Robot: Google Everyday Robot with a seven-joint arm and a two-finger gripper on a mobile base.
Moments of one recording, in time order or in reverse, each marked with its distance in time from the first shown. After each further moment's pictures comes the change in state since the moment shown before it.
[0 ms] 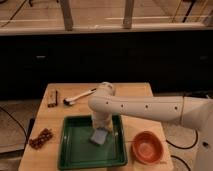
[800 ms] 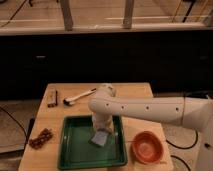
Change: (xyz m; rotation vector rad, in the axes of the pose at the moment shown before) arm -0.005 0.004 0.000 -0.007 0.000 -0.019
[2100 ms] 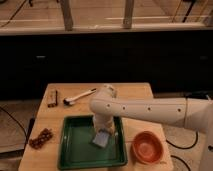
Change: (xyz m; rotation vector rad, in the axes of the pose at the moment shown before) arm -0.005 0.006 -0.002 -0.006 -0.002 -0.018
